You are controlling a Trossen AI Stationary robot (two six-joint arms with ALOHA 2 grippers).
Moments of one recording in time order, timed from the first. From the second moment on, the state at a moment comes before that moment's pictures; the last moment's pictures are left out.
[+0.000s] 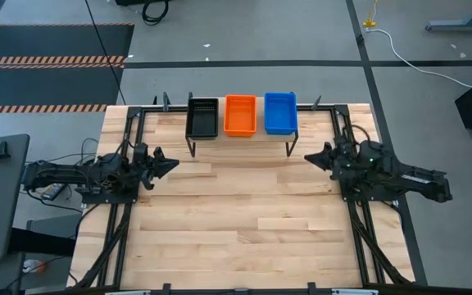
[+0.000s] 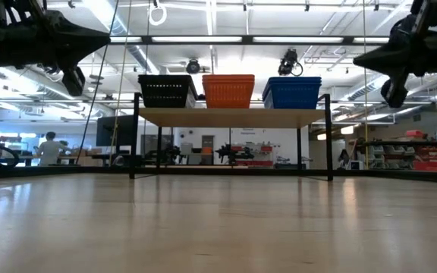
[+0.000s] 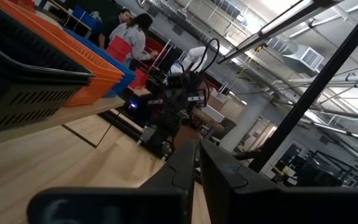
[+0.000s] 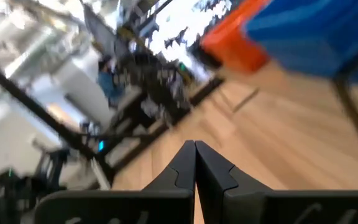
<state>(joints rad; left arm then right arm) 0.01 0.23 0.01 0.44 -0.14 -0.62 -0.24 0.01 0.15 -0.13 -0.08 0.70</state>
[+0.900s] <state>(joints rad) 0.01 0.23 0.01 0.44 -0.14 -0.62 -0.14 0.07 0.01 0.01 0.00 0.54</state>
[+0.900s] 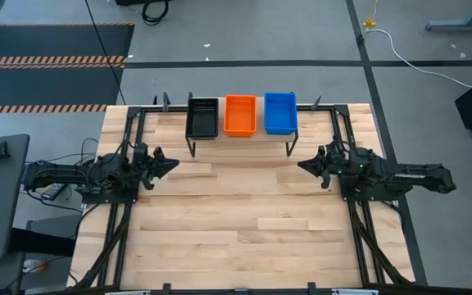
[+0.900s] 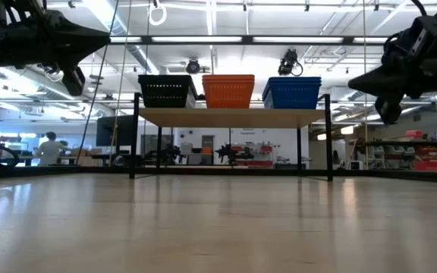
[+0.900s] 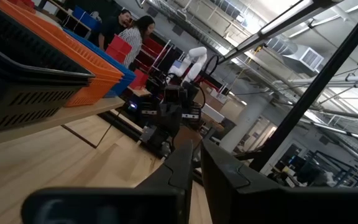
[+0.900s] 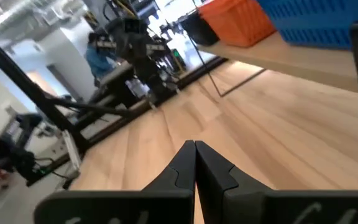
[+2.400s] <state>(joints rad) 0.01 0.23 0.01 0.44 -0.14 -0.62 -0.08 0.16 0.01 0.03 -0.12 0.40</state>
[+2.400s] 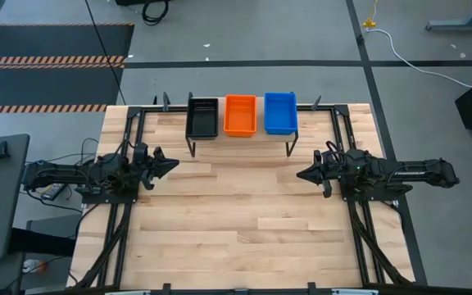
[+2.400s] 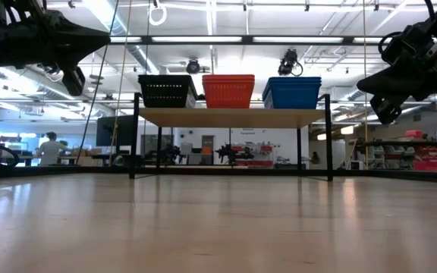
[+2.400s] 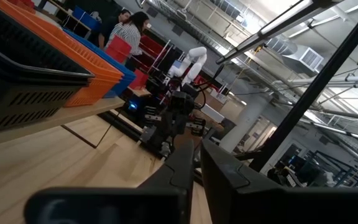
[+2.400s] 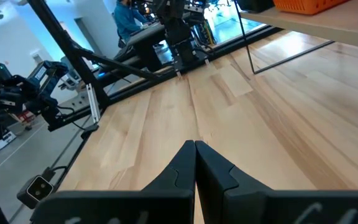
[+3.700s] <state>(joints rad) 0.01 0.23 0.01 0.44 -0.14 -0.62 -0.08 0.16 0.01 0.03 -0.12 0.40</state>
